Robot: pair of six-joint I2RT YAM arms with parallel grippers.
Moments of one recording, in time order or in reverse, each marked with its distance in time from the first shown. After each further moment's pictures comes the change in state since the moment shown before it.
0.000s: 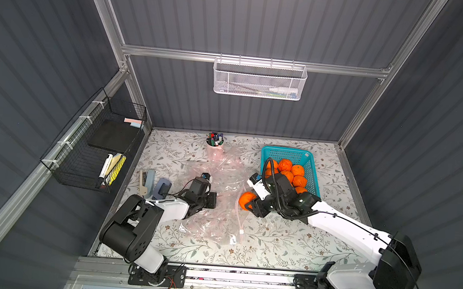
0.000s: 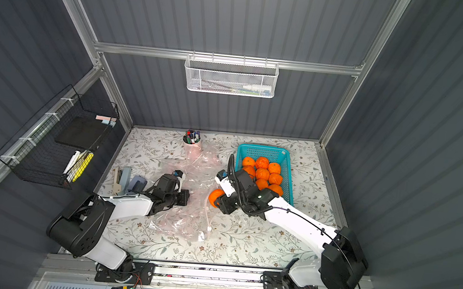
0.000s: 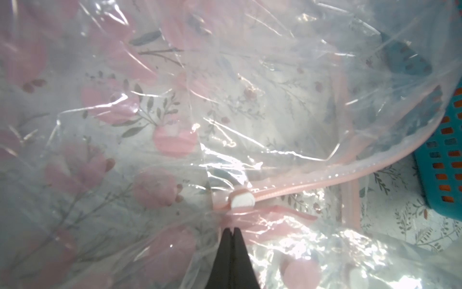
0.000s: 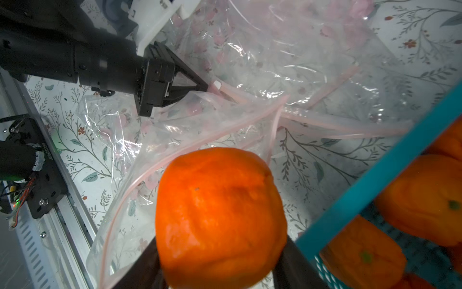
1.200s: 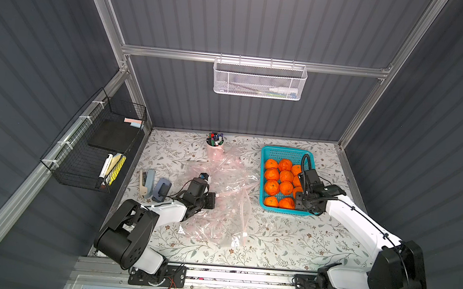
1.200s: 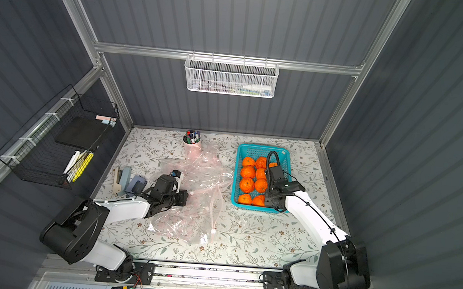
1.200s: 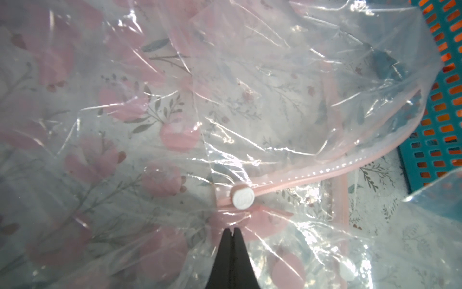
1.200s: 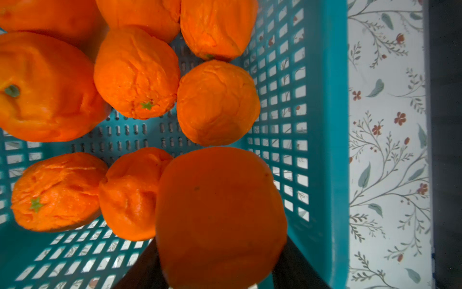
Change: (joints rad) left arm 0.000 -0.052 -0.024 -0.002 -0.004 -0.008; right arm -0.393 0.025 -0.027 -0.367 0.451 0.280
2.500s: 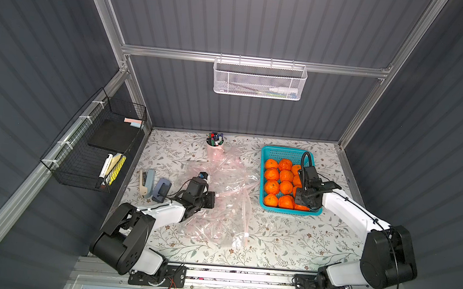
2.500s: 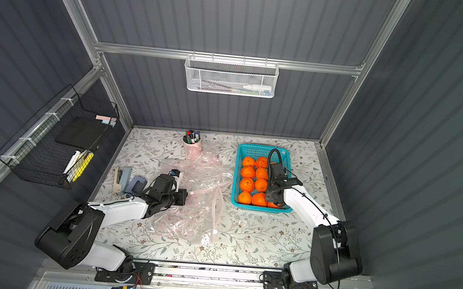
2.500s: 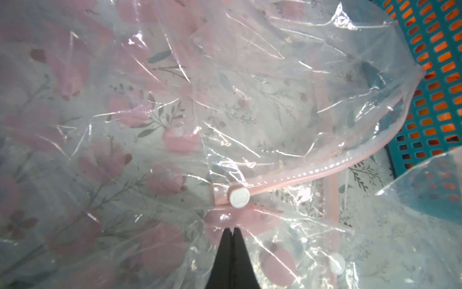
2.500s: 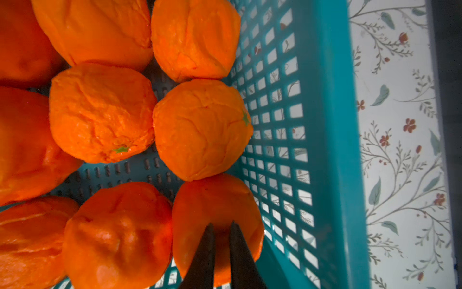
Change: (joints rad) left arm 0.000 -0.042 0.003 -0.033 -0.004 0.000; right arm -0.055 0.100 0.014 0.106 -0.002 0.018
